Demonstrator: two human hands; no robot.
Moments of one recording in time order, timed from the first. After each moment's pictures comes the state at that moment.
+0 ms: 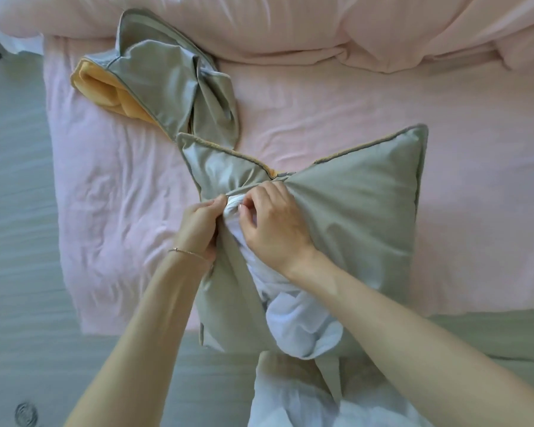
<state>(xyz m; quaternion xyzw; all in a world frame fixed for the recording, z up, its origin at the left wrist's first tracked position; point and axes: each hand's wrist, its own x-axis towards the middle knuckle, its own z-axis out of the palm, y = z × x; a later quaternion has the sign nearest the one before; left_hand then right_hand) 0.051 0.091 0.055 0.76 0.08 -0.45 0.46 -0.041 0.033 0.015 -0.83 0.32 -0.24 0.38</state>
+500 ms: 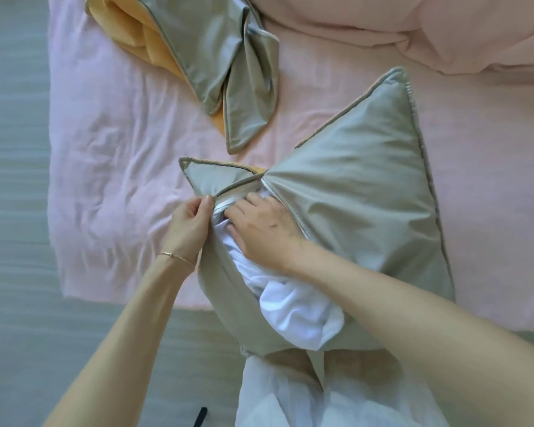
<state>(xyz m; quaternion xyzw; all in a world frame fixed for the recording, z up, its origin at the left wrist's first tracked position) 0.093 0.176 0.016 0.82 0.02 -0.37 0.44 0.003 0.079 -0.010 -0.96 0.09 -0.09 0.24</state>
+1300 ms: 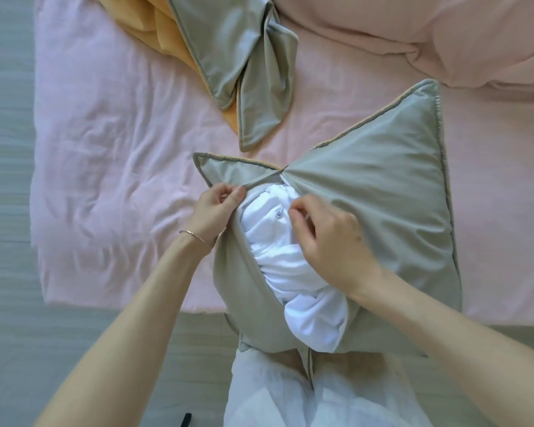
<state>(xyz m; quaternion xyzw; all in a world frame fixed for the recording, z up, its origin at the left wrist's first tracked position) 0.118 0.176 -0.007 0.76 0.01 -0.45 0.47 -0.027 0.073 0.039 -0.89 0.26 -0.08 0.37</state>
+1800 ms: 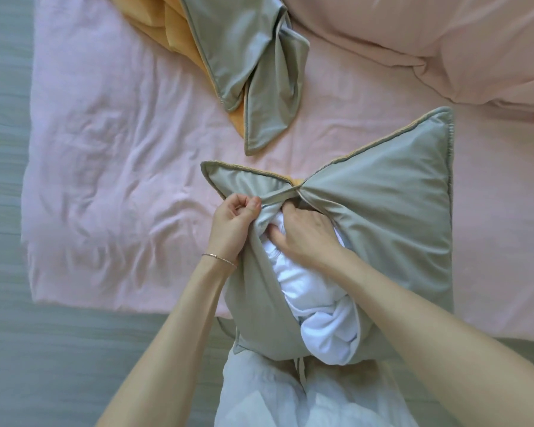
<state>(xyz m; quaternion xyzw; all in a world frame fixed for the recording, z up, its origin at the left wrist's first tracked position) 0.095 0.174 -0.013 0.70 0.07 -0.43 0.57 0.016 0.076 0.003 -0.90 0.26 0.22 0.27</state>
